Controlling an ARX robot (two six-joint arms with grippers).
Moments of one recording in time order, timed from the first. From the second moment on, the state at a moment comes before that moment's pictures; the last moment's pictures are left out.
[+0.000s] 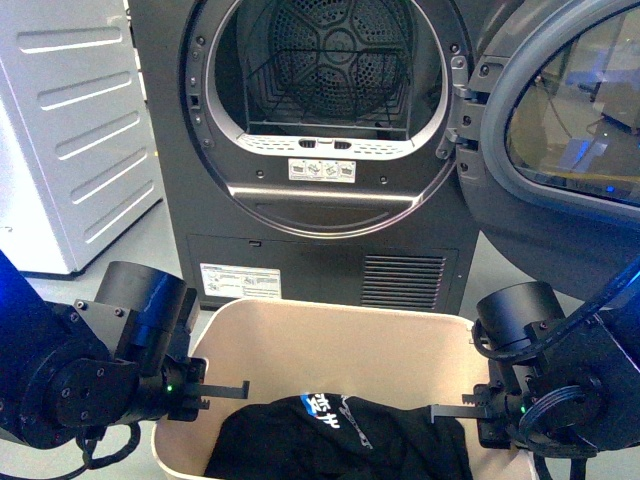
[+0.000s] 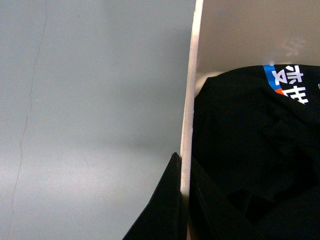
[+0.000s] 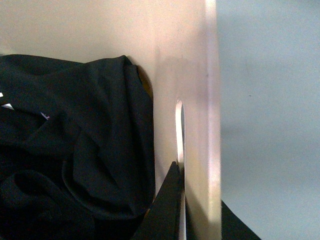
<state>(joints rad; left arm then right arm) -0.19 2.38 1.09 0.46 -0.19 -0.08 0.20 2.41 1.13 0.26 0.28 0.24</state>
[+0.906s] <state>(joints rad) -0.17 2.26 1.08 0.40 -0.19 -0.09 0.24 2.33 1.16 0.24 0.27 0.24</state>
